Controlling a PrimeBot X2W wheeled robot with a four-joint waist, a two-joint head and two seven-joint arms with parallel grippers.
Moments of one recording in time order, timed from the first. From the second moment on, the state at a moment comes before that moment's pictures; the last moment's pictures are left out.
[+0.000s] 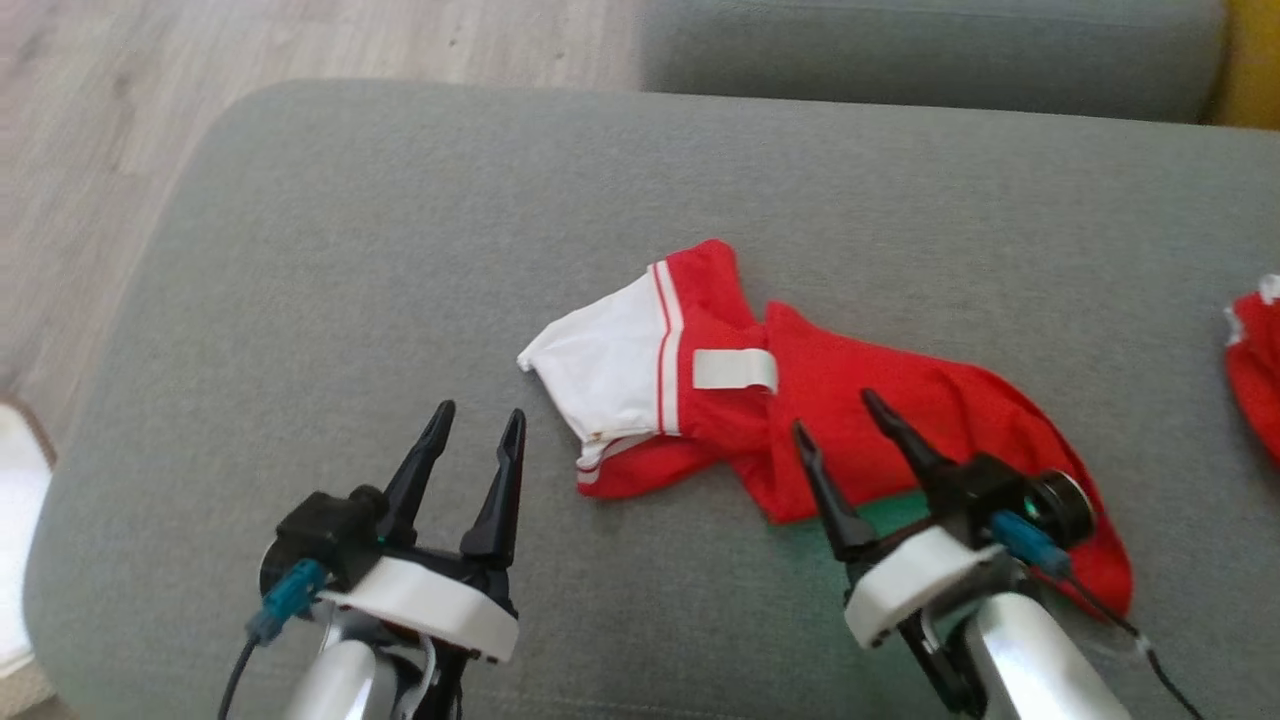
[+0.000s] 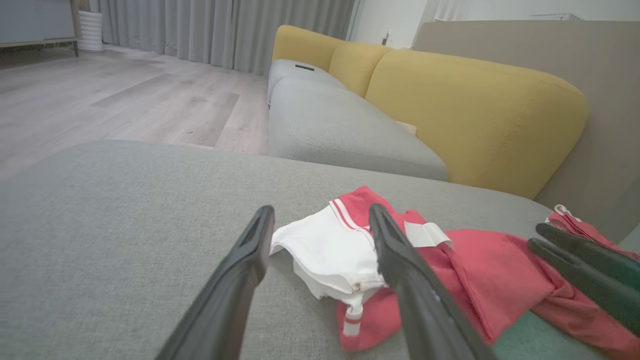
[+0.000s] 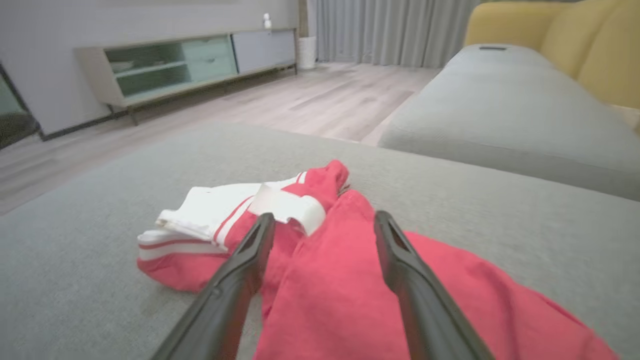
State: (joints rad) left arm -0.06 0.05 -0.29 0.20 -0.28 -0.10 -0.25; right arm -0.13 -0.06 0.29 0.30 0.06 0.13 -0.12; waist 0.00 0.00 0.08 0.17
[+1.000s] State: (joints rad) left arm -0.11 0.05 -0.31 0.19 -0.31 -0.10 -0.25; right arm -0.36 -0.08 0.25 0.64 0.03 0.13 -0.17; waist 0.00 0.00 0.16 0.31
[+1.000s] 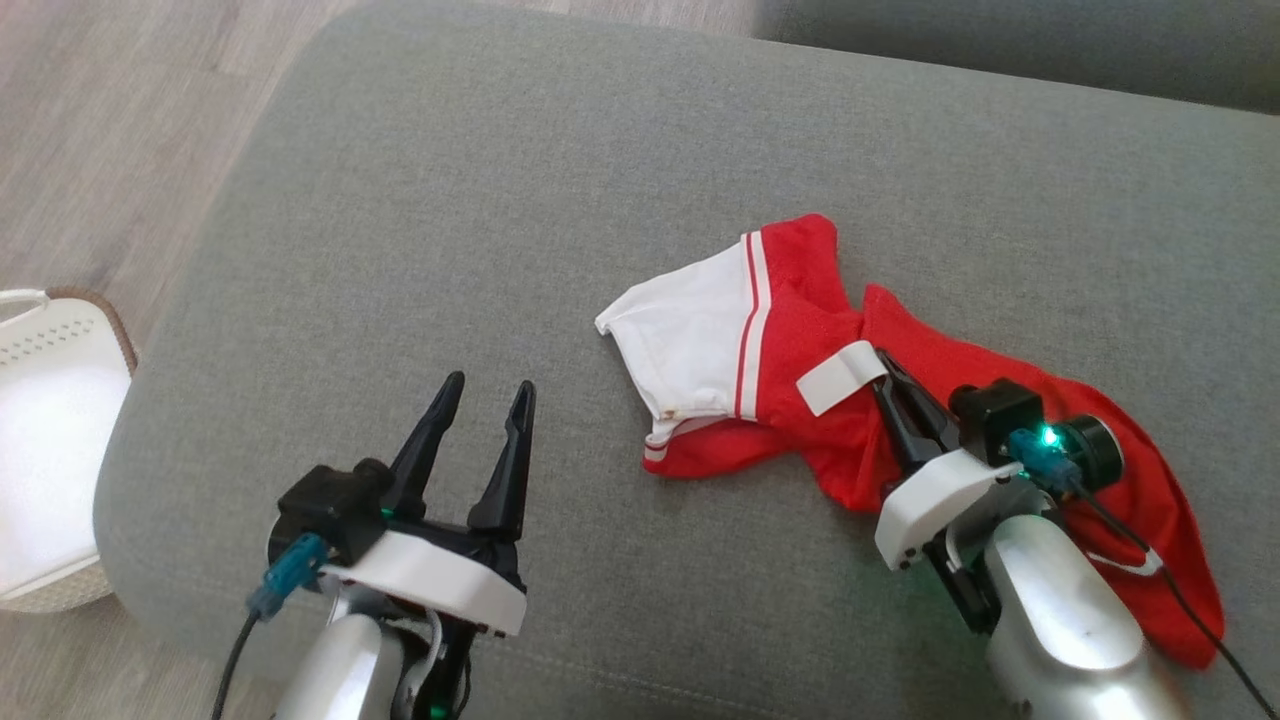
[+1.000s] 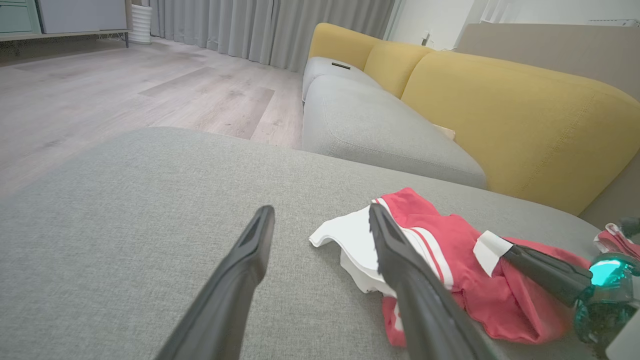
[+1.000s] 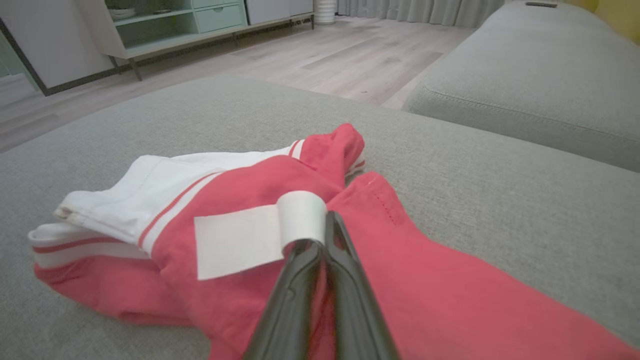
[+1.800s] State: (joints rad) left arm -0.12 0.05 -0.35 0.19 -0.33 -0.10 -0.25; right arm -0.77 -0.21 -0.13 0.70 0.05 0.13 0.03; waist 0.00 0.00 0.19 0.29
